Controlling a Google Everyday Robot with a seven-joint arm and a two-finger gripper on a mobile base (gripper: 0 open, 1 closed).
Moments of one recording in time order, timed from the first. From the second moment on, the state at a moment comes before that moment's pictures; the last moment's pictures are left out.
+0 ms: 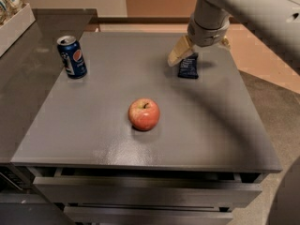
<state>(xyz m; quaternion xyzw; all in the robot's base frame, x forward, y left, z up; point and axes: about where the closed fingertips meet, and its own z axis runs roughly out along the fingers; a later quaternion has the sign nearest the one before) 0.668 -0.156 0.891 -0.14 0.97 -0.04 0.19</state>
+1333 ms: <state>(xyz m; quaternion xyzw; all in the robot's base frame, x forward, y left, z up) 0.707 -0.157 0.842 0.01 0.98 -0.03 0.17</state>
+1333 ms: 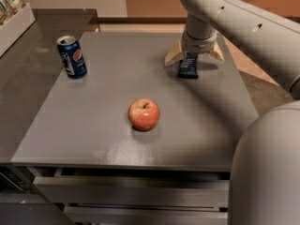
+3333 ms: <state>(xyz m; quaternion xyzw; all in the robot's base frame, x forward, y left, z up) 0.696 -0.145 0.857 -0.03 0.98 0.01 0.18</state>
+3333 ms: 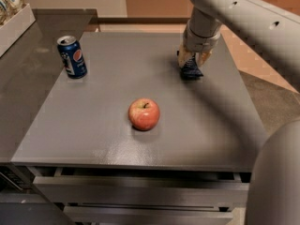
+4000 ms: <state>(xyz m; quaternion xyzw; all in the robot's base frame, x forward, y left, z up) 0.660 -0.108 0.890 -0.12 0.97 0.06 0.21</state>
